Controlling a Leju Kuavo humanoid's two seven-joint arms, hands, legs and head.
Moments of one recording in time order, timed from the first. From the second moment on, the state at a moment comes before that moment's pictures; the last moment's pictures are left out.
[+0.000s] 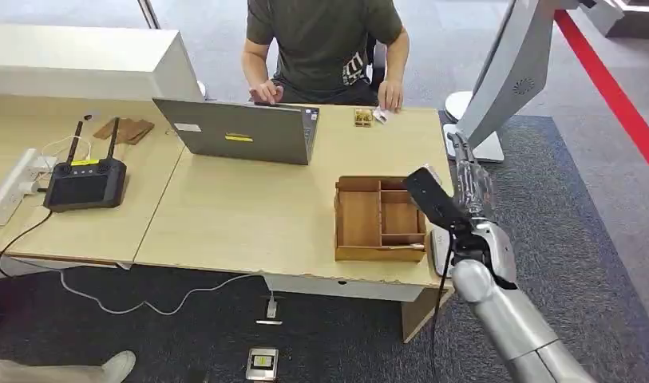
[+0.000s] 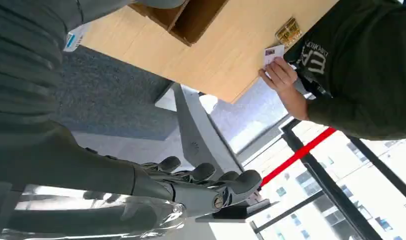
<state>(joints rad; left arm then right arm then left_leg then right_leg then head) -0.16 0.09 -0.97 -0.29 1.01 0.31 0.05 -0.58 -0.21 0.56 -1.17 0.62 -0.30 0.30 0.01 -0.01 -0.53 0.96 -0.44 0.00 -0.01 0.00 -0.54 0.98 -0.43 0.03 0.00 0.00</state>
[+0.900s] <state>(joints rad) -0.09 0.10 -0.88 -0.29 1.12 0.33 -0.05 -0.47 -0.33 0.86 -1.65 0.89 0.07 0.38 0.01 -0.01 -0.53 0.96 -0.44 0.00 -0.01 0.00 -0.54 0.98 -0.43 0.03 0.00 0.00</state>
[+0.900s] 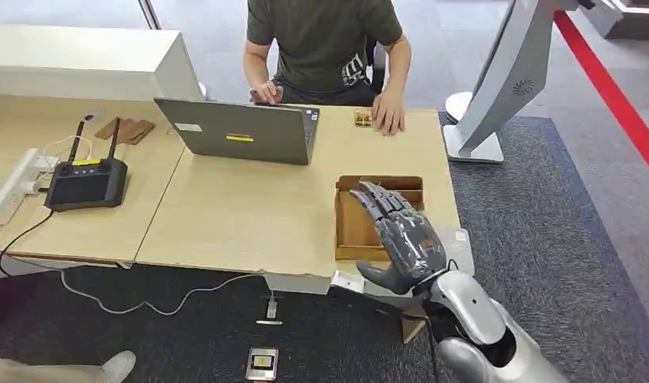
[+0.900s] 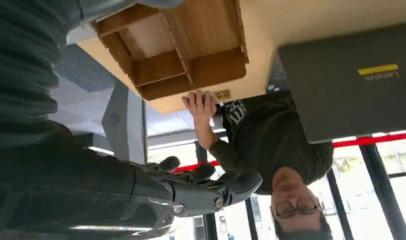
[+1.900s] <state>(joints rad) -0.11 0.10 -0.88 -0.29 1.09 0.34 -0.01 -0.48 -0.28 0.91 -1.17 0.94 -0.21 0.44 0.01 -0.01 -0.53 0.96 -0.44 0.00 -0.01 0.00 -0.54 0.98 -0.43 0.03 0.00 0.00</state>
